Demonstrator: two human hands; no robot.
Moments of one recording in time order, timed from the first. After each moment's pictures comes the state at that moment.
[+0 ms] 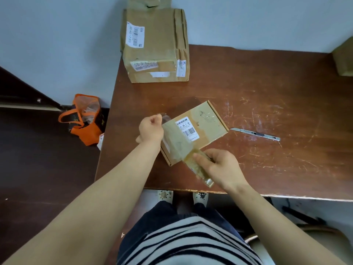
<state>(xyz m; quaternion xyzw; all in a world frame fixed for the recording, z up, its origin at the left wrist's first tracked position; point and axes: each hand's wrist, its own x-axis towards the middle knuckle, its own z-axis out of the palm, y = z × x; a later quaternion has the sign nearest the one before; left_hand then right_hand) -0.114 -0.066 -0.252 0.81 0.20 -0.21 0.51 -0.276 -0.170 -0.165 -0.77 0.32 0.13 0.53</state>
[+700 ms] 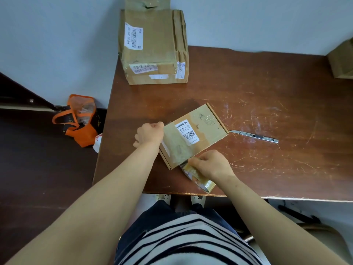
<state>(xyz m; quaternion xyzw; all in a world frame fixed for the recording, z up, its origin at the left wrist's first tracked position) -0.104 -0.066 -0.260 0.88 0.19 -0.25 0.35 -0.246 -0.168 -0.178 -0.78 0.37 0.27 0.42</state>
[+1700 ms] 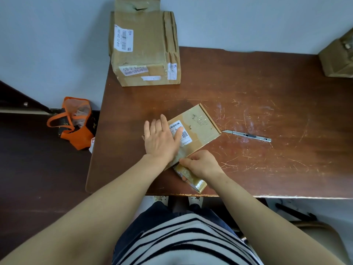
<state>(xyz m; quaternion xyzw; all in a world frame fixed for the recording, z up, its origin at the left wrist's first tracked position) -0.143 -0.089 -0.263 0.96 -0.22 -0.14 0.05 -0.243 -0.172 -0.189 -0.73 0.38 0.27 0.50</state>
